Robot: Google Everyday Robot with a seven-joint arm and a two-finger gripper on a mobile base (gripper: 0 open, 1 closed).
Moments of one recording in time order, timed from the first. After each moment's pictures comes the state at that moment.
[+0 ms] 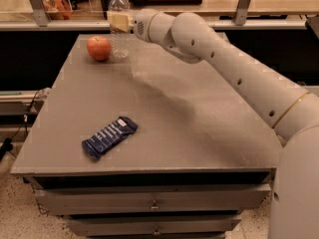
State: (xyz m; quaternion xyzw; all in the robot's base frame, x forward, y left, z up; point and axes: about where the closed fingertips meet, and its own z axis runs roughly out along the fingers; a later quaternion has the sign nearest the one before) arm 0.800 0.105 0.960 -0.23 0.67 0.35 0.61
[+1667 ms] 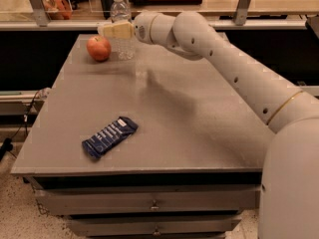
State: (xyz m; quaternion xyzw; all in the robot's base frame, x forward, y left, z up) arm 0.804 0.109 0.942 -0.30 0.67 0.33 0.60
